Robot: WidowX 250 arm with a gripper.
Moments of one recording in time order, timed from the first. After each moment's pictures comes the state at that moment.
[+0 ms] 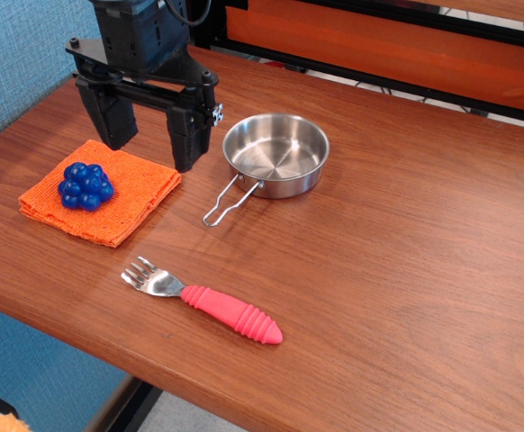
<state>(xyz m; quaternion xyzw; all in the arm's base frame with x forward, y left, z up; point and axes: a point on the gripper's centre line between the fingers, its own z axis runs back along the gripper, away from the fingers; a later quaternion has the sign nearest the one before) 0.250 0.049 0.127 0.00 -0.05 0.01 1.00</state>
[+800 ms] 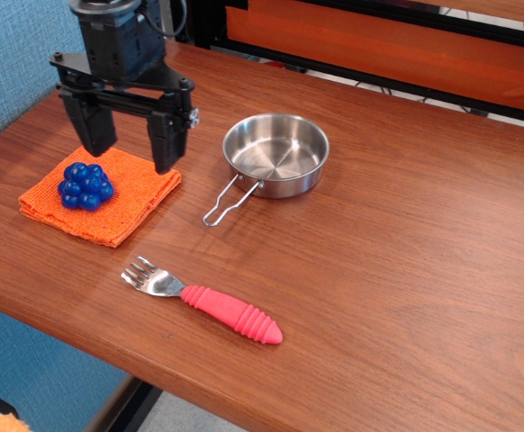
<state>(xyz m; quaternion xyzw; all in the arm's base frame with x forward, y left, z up) 0.259 0.084 0.107 0.01 -0.02 0.06 1.00</state>
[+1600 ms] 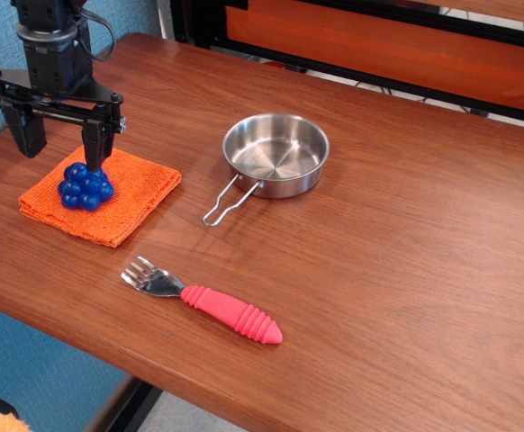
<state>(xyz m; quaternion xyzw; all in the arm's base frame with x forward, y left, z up) 0.273 0.166 0.066 0.07 0.00 0.14 0.99</state>
